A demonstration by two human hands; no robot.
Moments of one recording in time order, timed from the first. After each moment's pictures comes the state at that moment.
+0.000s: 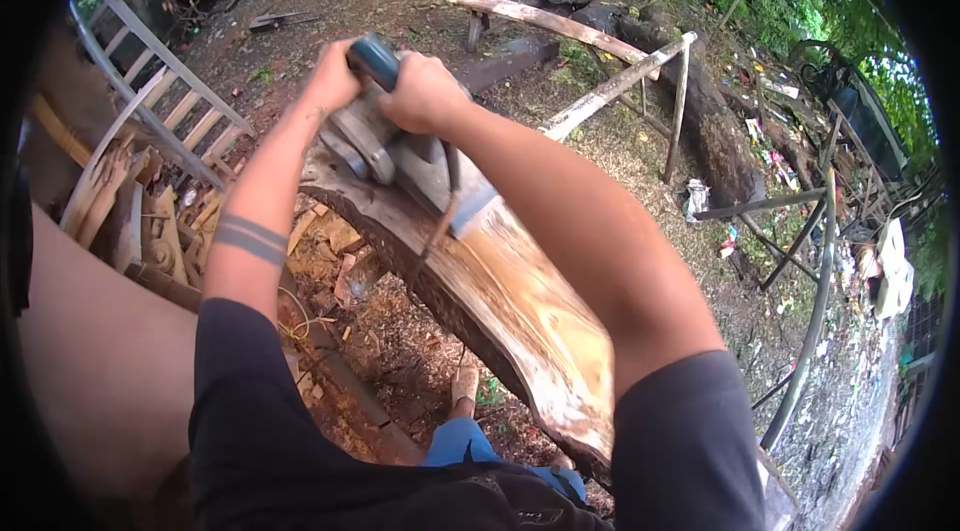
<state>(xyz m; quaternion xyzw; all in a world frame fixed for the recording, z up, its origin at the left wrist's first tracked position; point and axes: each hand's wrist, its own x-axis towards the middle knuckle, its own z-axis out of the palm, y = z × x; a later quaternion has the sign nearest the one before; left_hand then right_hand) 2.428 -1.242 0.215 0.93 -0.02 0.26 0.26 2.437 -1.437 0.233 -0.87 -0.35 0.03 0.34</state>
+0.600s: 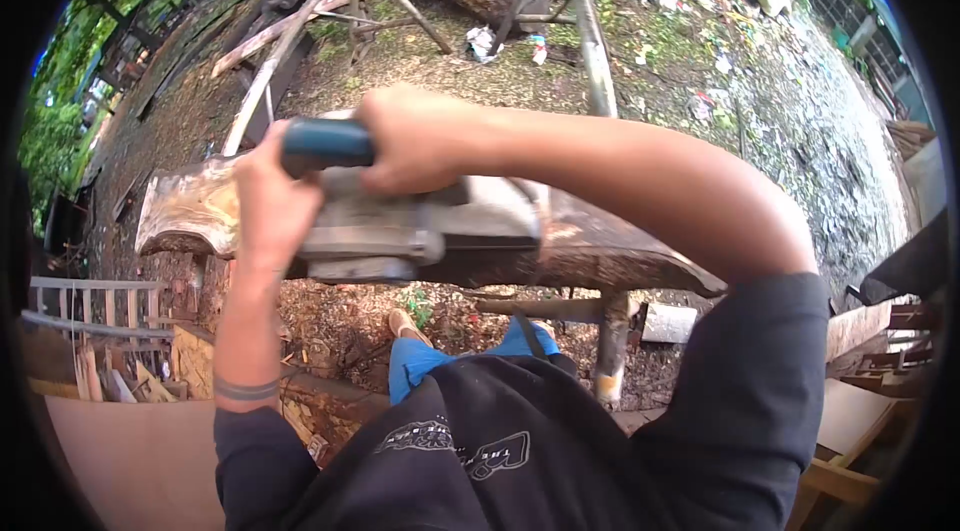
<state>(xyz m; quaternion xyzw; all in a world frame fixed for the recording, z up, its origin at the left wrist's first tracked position) 2.101 -1.852 0.217 0.90 -0.24 0.22 0.29 2.094 -2.052 0.241 -0.90 -0.25 0.08 0.35</state>
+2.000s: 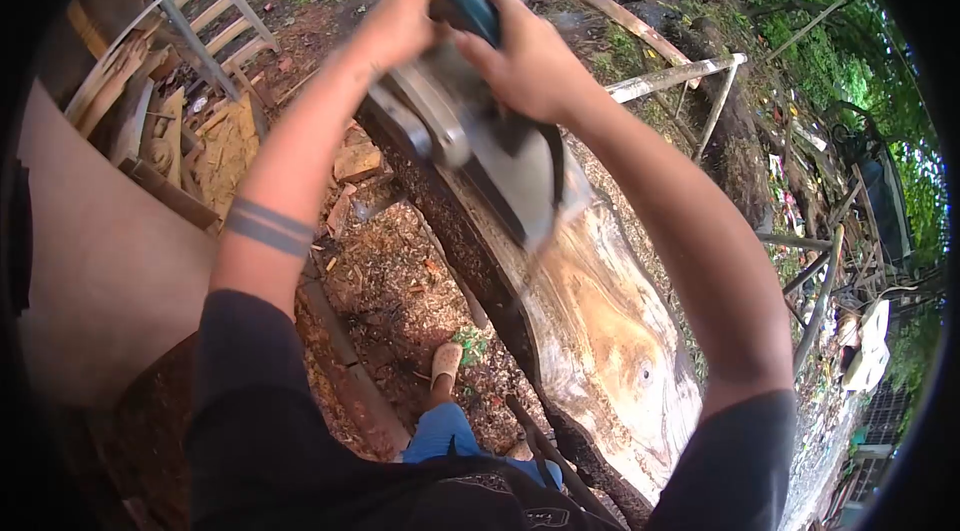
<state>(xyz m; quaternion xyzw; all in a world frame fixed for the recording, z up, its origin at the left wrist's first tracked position) 2.354 -1.307 0.208 0.91 -0.06 0.32 0.27 2.392 -1.498 0.230 -0.78 -0.48 0.04 0.40</state>
